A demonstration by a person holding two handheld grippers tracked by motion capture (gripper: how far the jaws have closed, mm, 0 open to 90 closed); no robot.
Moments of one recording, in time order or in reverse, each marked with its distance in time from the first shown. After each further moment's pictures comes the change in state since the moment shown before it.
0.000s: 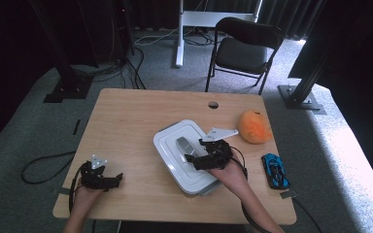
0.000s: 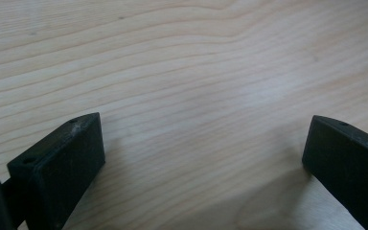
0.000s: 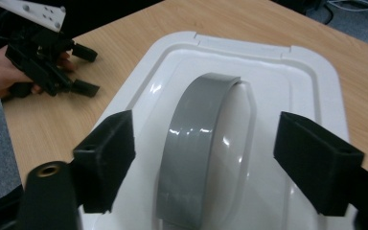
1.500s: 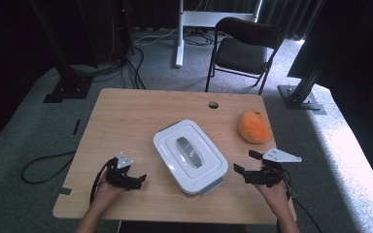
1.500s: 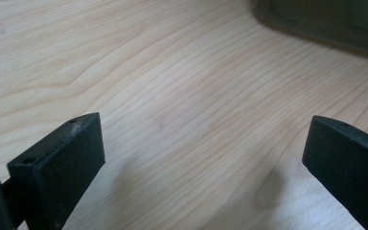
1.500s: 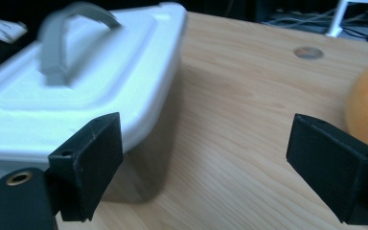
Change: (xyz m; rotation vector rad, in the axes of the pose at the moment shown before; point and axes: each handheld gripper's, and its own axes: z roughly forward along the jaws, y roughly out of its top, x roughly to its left) left arm -0.064 0.030 0.012 -0.028 -0.165 0.175; right arm -0.069 -0.119 -0.086 -0.208 -0.116 0.159
